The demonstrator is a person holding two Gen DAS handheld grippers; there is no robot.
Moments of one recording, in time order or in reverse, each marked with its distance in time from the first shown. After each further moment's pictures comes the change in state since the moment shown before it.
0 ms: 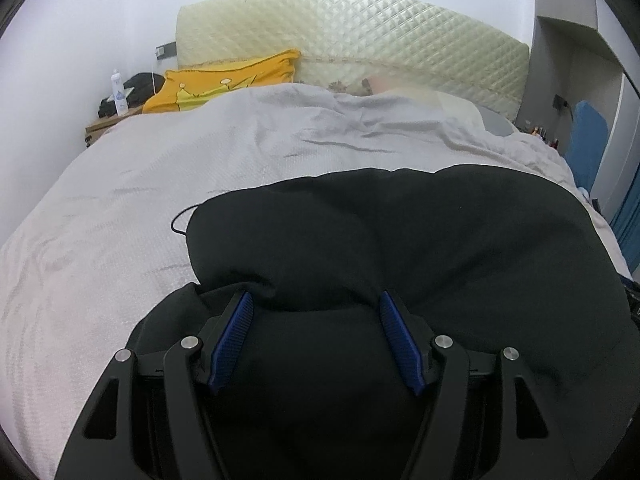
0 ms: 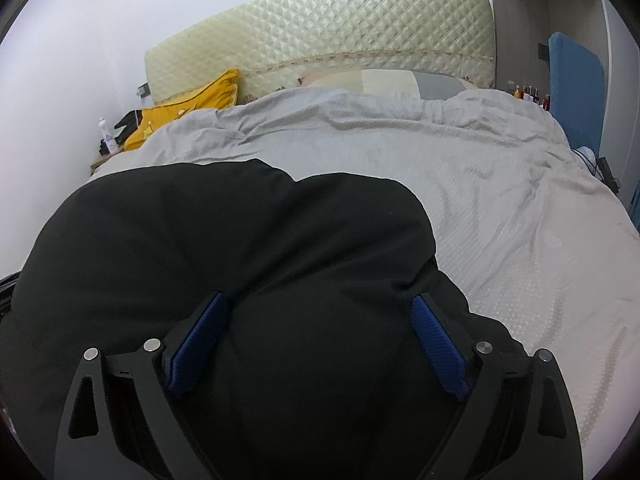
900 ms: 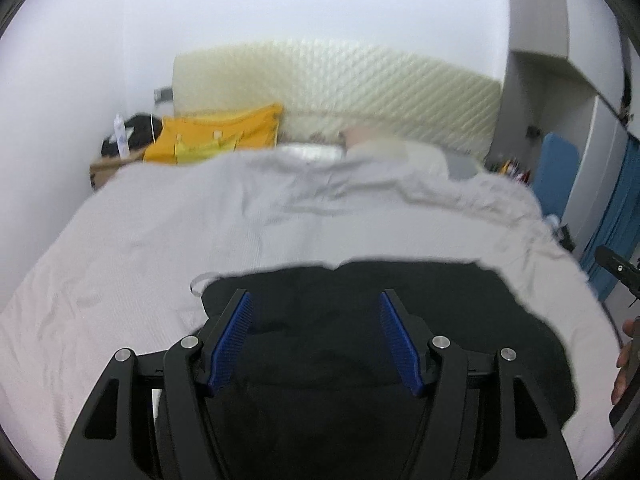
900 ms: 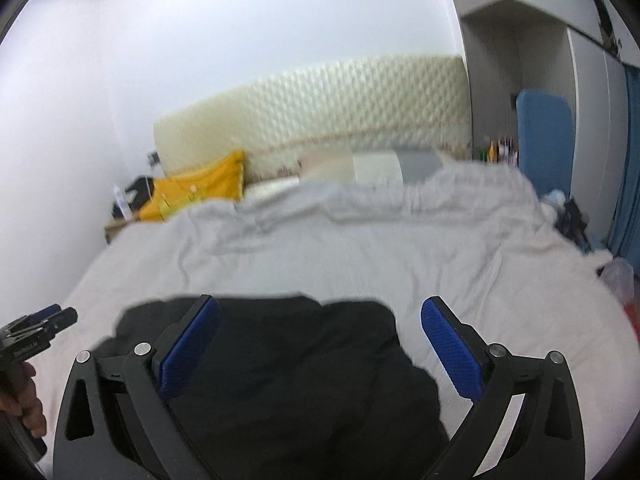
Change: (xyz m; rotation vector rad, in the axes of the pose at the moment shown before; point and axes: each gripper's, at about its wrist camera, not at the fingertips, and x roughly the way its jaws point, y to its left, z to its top) left arm -0.163 -0.050 0.052 0.013 -0.142 -0.039; right arm -0.173 0.019 0.072 0.050 -0.235 -0.003
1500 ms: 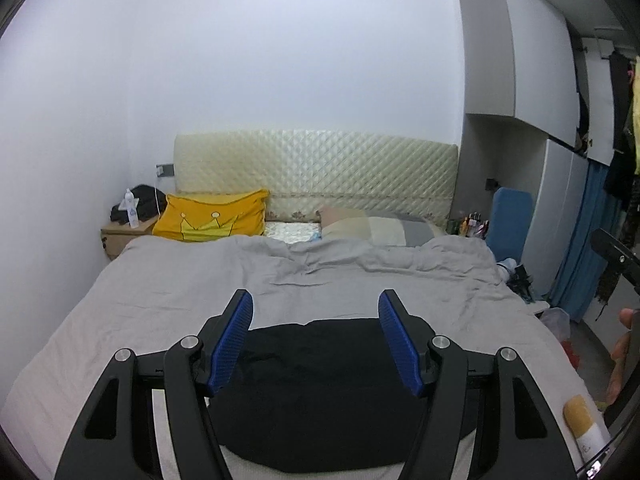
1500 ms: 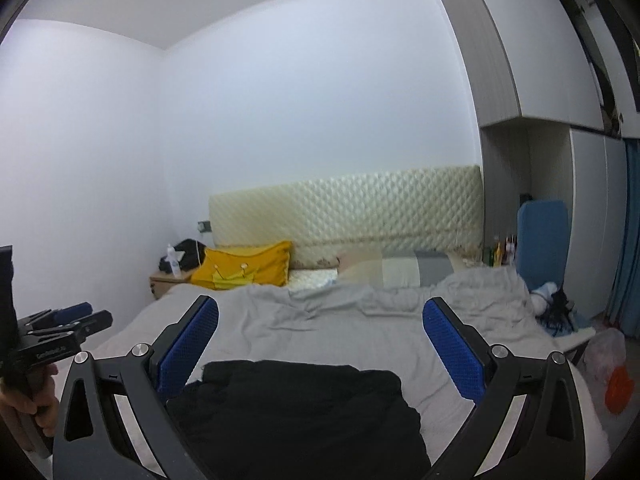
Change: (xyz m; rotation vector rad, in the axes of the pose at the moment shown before) left arm -0.254 -0.033 0.045 0.047 -0.214 -0.040; right arm -0.236 0.062 0.063 -0.097 -0.281 0.094
